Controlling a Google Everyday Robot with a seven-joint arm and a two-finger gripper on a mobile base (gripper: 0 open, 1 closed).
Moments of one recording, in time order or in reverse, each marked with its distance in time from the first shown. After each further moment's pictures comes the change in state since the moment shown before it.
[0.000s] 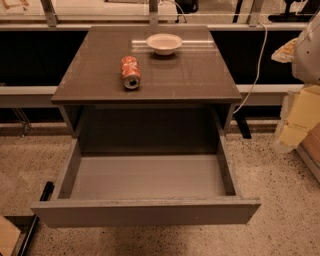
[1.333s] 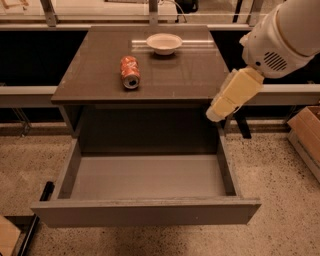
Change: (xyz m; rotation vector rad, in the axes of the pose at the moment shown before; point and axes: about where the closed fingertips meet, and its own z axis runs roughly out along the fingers) arm -0.080 -0.043 0.028 0.115 -0.271 0.200
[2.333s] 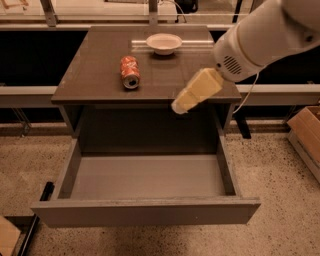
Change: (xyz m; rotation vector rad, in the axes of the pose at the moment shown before) arm -0.042 0.004 0.058 -0.042 -0.103 0.150
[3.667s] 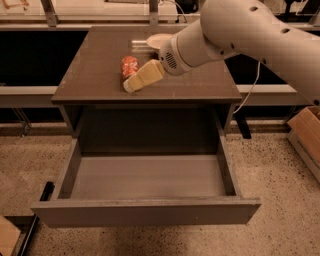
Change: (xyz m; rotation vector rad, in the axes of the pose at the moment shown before) arm -0.084 -0.017 0.121 -0.063 -0.190 0.165
